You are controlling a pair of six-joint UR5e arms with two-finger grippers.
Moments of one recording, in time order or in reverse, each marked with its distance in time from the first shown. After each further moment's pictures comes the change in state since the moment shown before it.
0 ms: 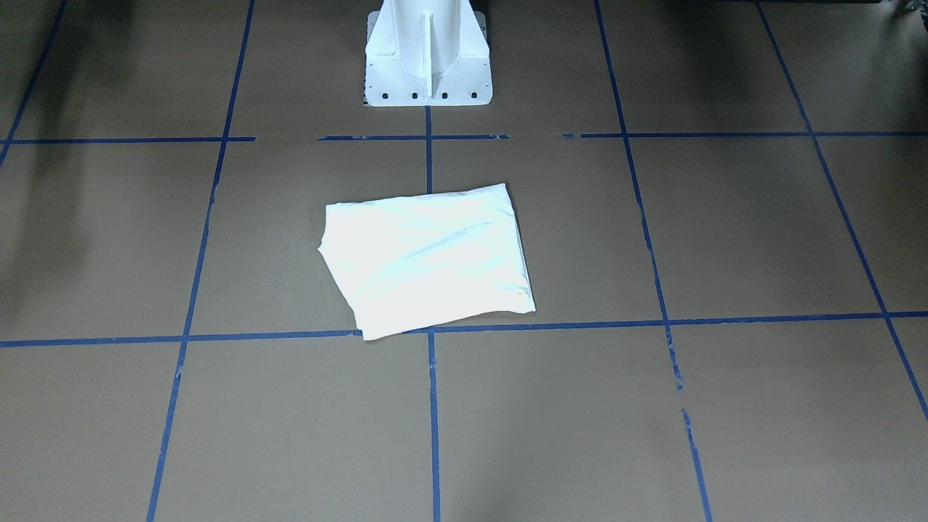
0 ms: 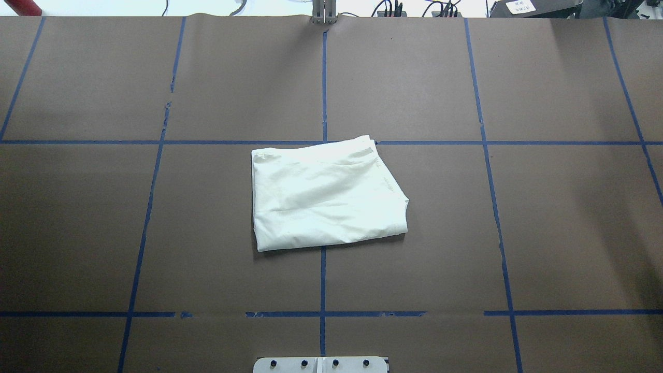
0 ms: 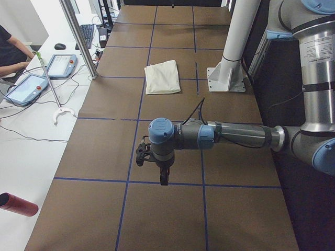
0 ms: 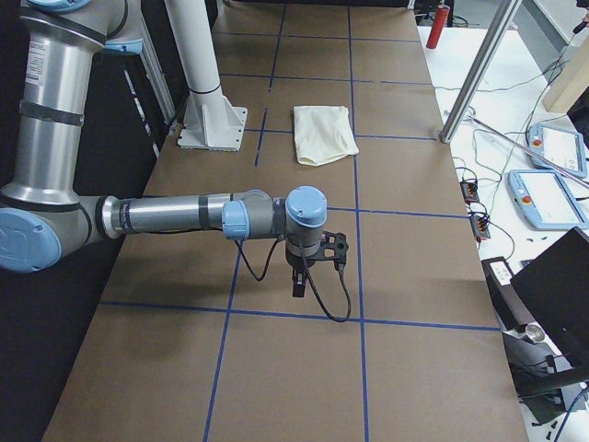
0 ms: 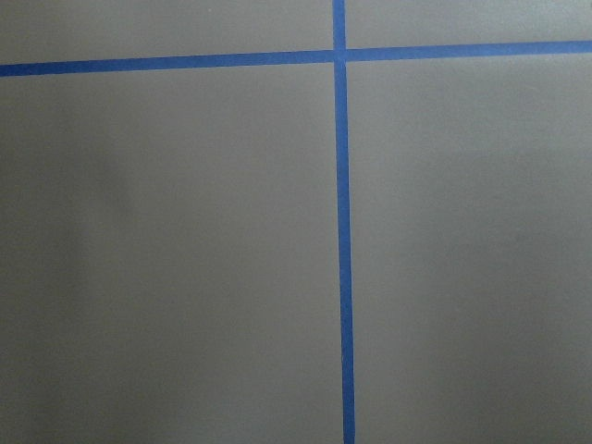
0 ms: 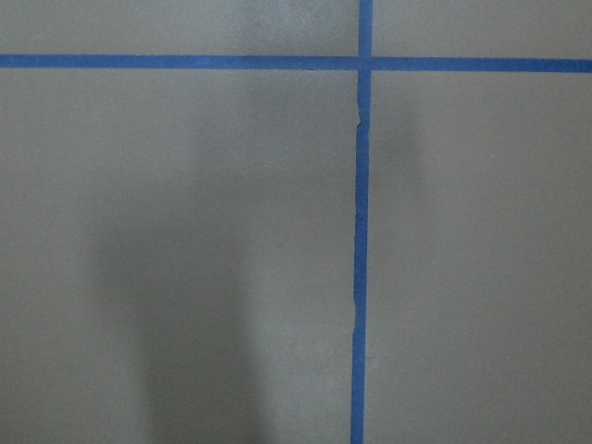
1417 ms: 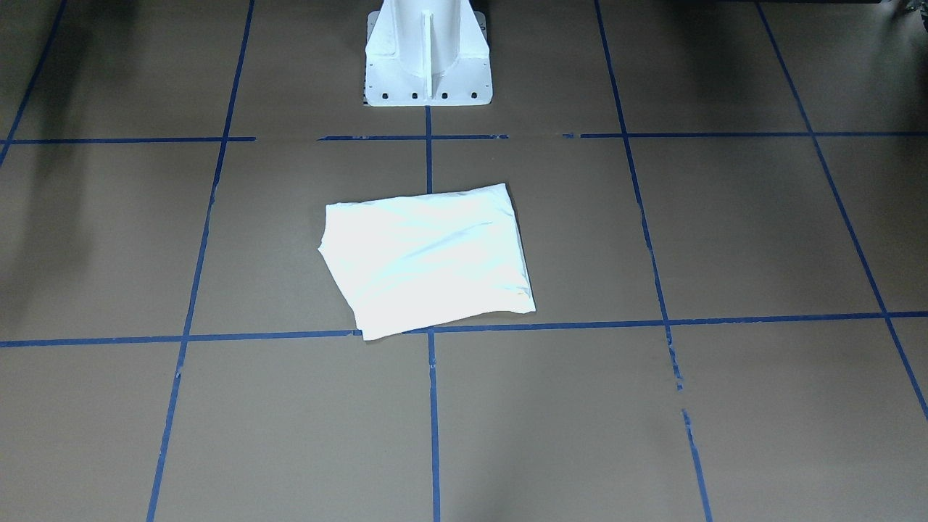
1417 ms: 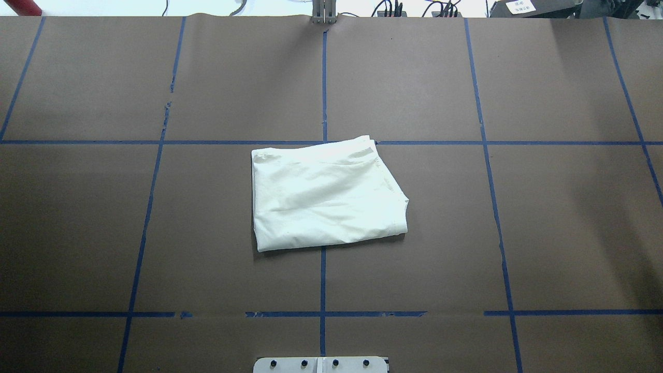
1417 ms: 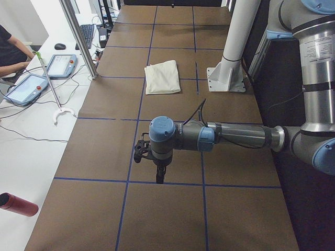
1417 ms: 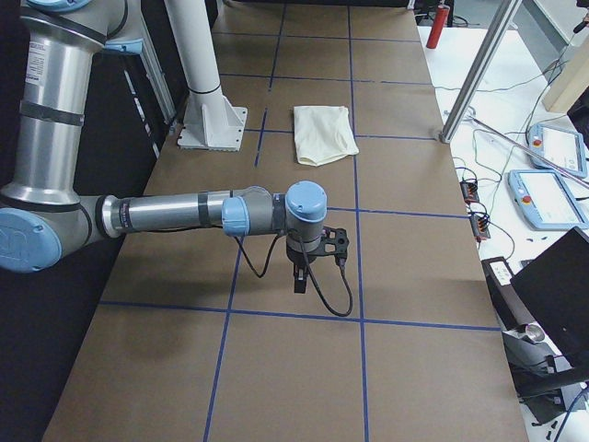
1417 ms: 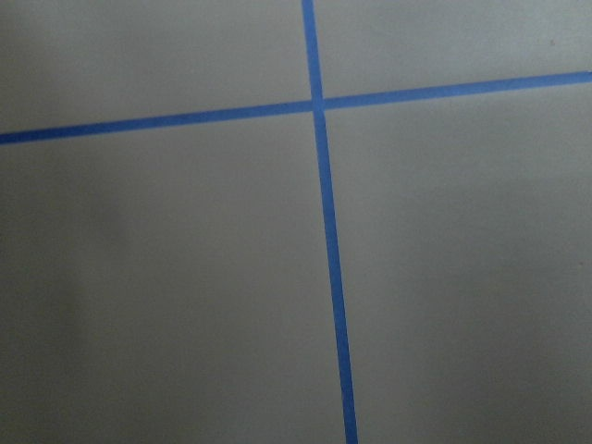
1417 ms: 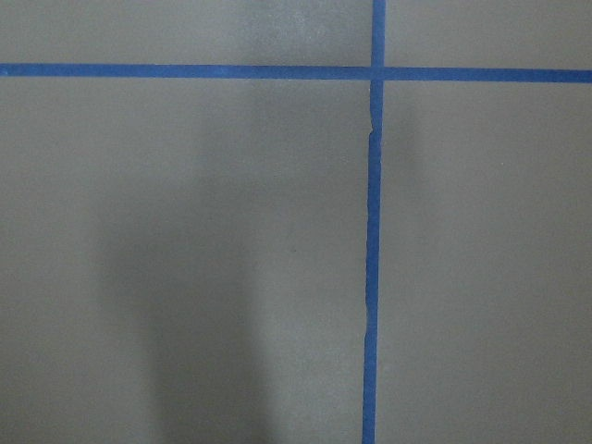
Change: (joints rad) left arm -0.002 0.001 0.004 -0.059 -0.001 -0.001; right arm 0.000 0.002 0.019 -0.005 0.009 0.023
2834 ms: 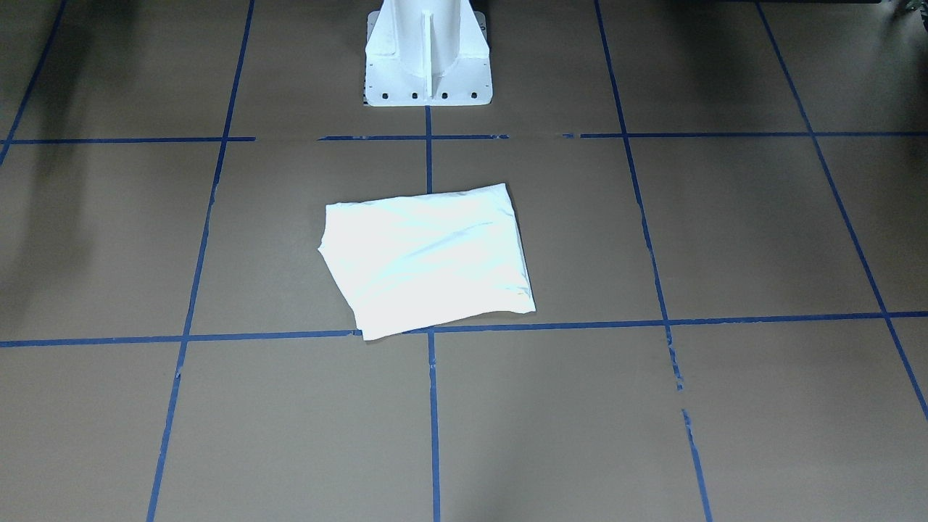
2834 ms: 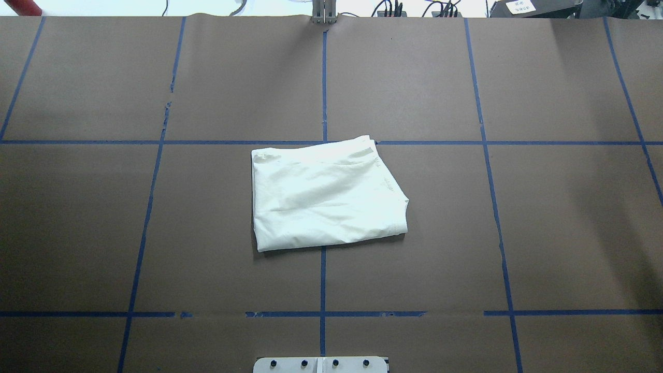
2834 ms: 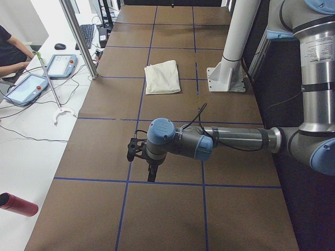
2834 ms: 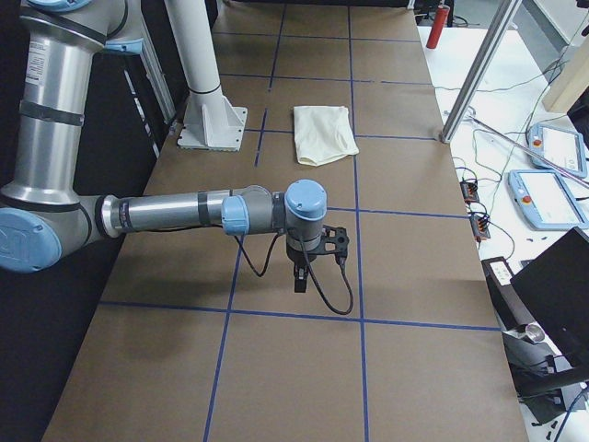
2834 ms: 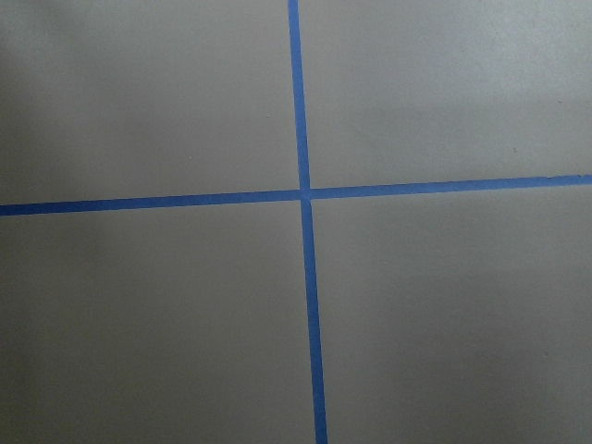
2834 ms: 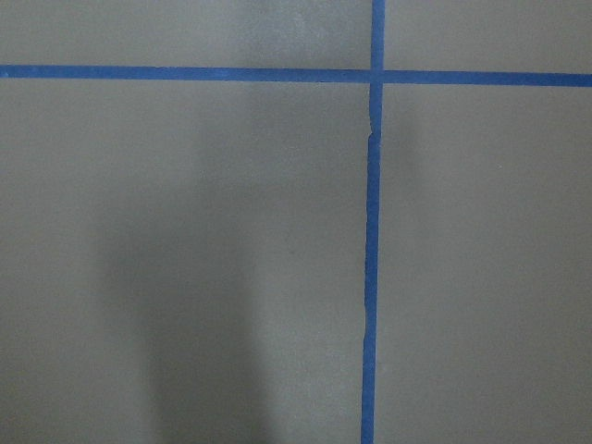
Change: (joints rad) left arm -0.034 -0.026 0.074 -0.254 -0.057 -0.137; right arm 0.000 -0.001 0.004 0.003 -0.004 0.002
